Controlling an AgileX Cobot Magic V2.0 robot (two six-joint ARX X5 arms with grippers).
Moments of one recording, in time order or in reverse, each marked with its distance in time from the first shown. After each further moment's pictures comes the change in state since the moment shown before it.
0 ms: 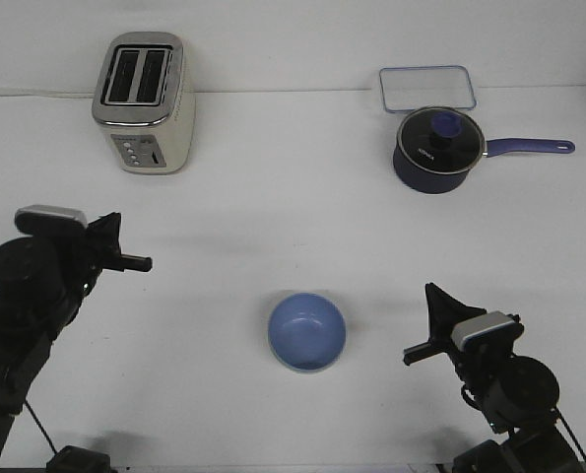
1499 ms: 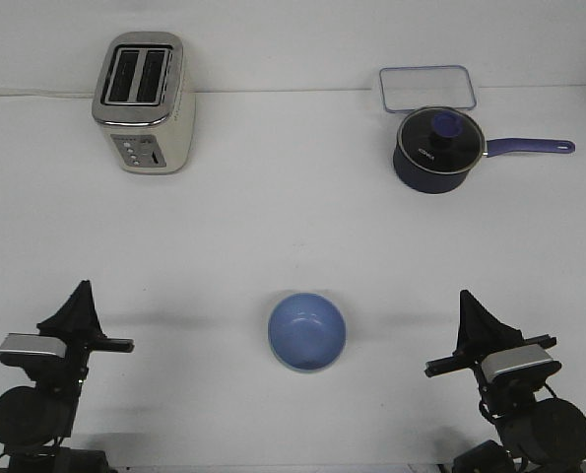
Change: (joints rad) left arm 0.169 -0.676 -0.809 0.509 0.063 0.040; right arm 0.000 -0.184 -0.019 -0.002 0.106 -0.069
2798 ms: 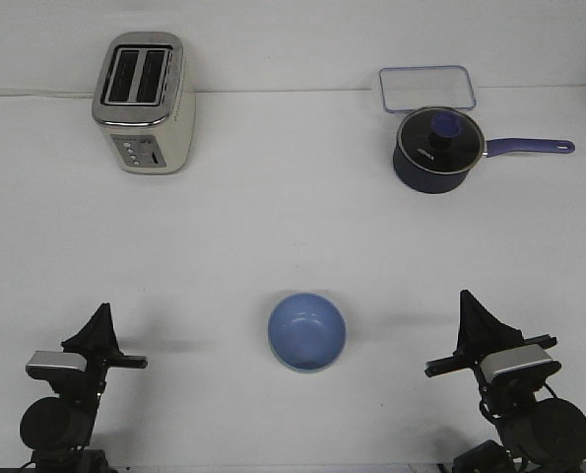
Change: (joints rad) left arm 0.027 -0.216 -0.263 0.017 0.034 -0.044; right arm -0.005 0.000 0.000 -0.001 0.000 -0.017
